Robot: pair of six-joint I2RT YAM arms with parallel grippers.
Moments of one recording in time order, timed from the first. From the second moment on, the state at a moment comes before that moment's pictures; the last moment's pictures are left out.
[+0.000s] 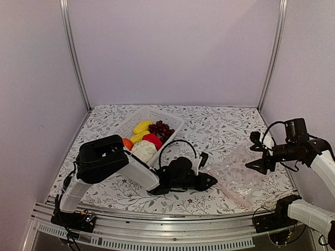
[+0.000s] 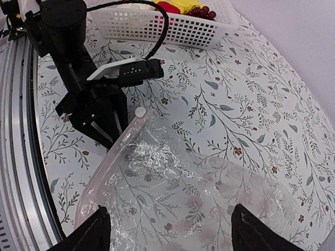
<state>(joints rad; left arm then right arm) -1.17 2.33 1.21 0.78 0.18 -0.76 0.14 0.79 0.71 -0.79 -0.63 -0.81</state>
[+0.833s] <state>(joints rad) -1.14 2.17 1.26 0.71 -0.04 -0.71 0.14 0.92 0.86 -0.63 -0.58 -0.57</state>
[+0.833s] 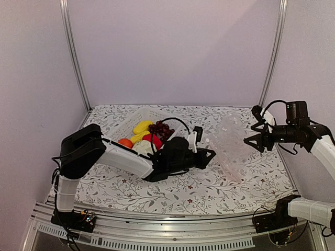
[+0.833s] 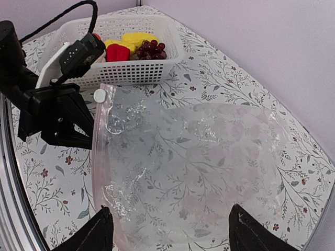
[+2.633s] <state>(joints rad) -1.14 1.96 1.38 0.42 -0.23 -0.77 0.52 1.26 1.04 -0.38 -0.03 -0.47</state>
